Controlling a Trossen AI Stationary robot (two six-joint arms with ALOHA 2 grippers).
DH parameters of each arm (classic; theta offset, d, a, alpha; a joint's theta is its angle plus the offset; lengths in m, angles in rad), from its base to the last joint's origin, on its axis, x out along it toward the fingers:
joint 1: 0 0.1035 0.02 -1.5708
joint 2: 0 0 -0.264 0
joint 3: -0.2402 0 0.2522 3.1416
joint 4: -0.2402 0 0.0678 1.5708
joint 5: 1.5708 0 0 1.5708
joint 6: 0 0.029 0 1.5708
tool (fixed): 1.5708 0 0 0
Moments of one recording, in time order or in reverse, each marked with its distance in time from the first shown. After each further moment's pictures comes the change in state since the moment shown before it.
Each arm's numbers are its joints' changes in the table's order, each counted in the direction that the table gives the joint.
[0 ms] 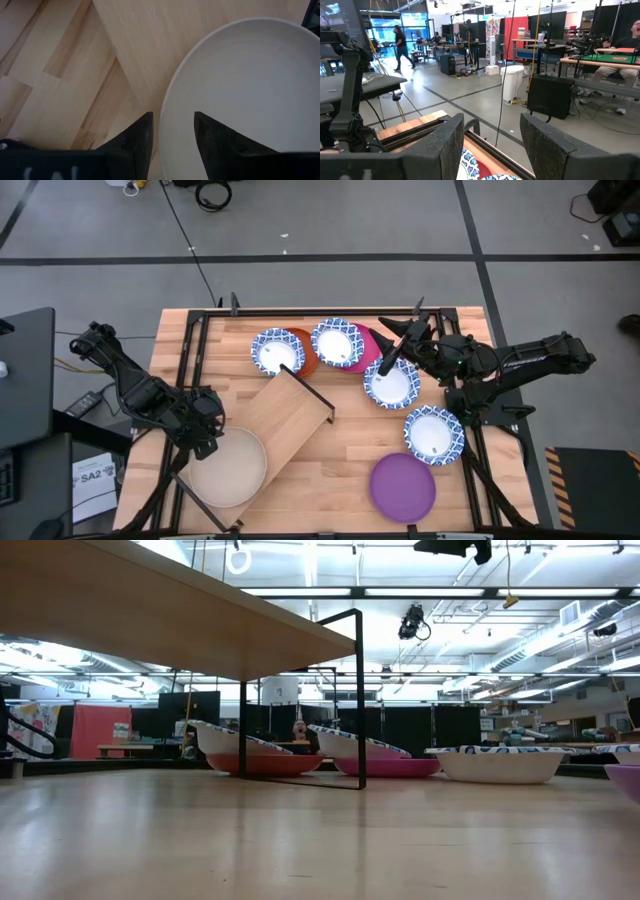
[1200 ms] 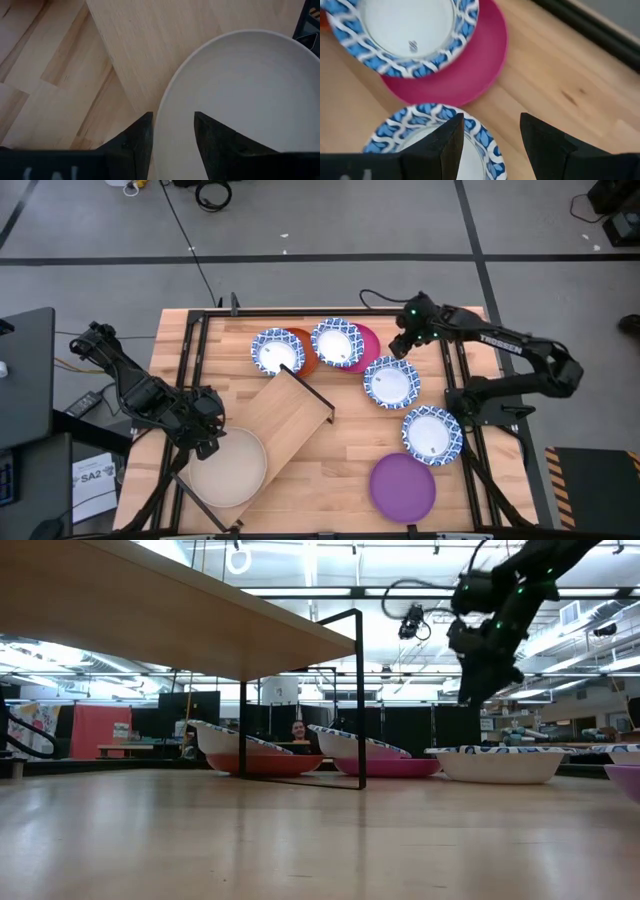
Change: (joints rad) left arm 0.000 0.000 0.000 0.026 -0.026 0.000; right arm -0.828 0.176 0.000 -0.901 -0.851 0.153
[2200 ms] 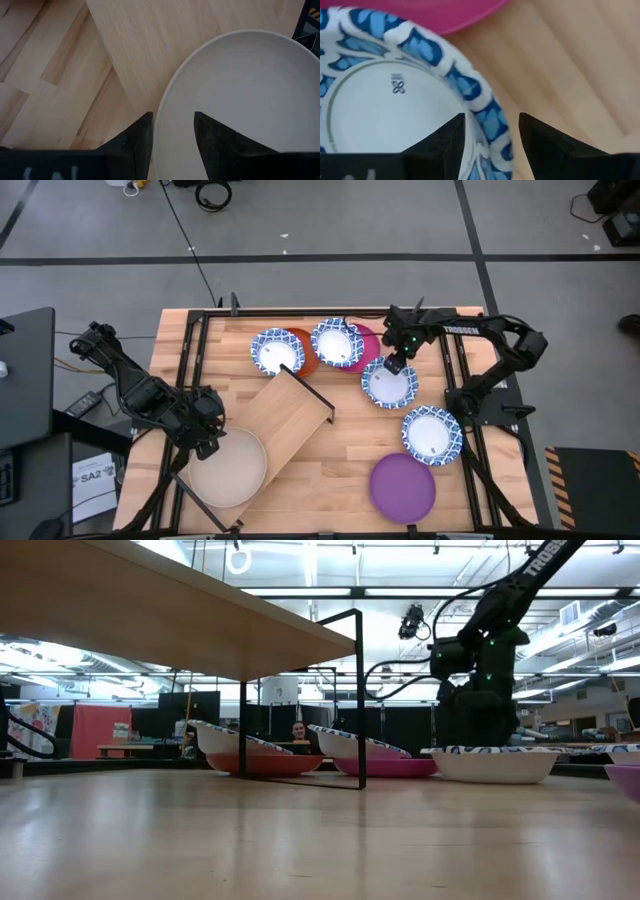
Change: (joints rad) left arm 0.000 0.000 0.000 0.001 0.000 -0.002; right arm 0.000 0.359 0.000 -0.044 -0.073 -0.168
